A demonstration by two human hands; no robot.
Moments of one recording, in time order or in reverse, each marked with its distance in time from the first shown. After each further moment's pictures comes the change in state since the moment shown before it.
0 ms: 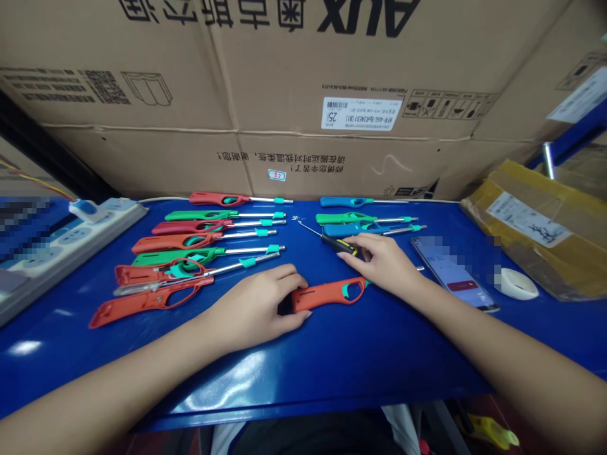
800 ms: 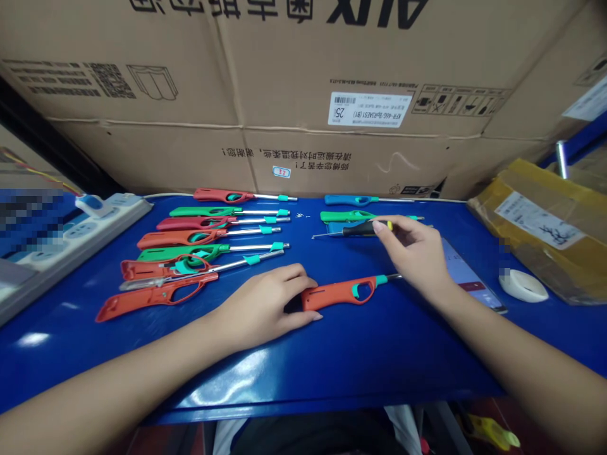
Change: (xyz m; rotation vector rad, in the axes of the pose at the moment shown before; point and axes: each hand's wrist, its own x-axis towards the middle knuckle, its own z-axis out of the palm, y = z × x) left_hand -0.001 -0.005 0.008 -0.015 0.020 0.069; right_hand -0.001 -0.012 -0.019 0.360 0.447 0.214
